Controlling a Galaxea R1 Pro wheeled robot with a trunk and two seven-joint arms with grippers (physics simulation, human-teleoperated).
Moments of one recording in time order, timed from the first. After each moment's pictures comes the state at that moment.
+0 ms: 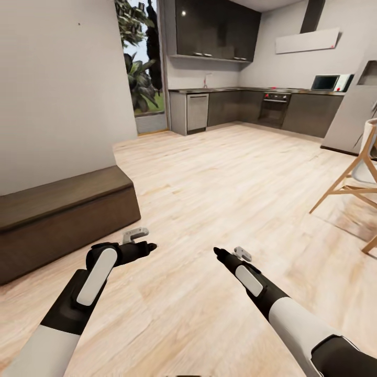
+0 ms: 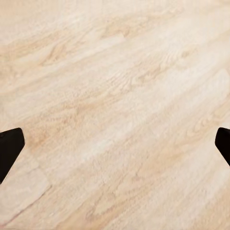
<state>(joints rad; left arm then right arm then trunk) -0.61 0.09 -0.21 -1.39 0.86 0.90 0.49 -0.82 0.00 0.46 -0.49 -1.09 0.07 -0.13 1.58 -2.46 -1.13</state>
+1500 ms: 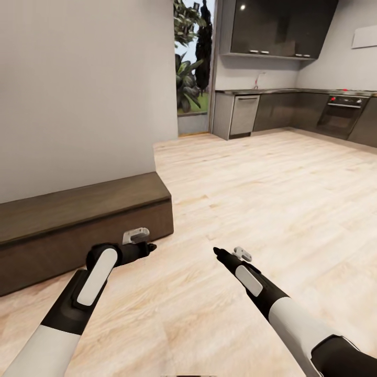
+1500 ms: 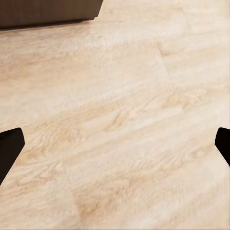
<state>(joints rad) -0.61 0.08 -0.21 -1.38 0.85 0.90 0.49 -0.82 0.00 0.46 -0.49 -1.09 0.07 -0.13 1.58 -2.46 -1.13</state>
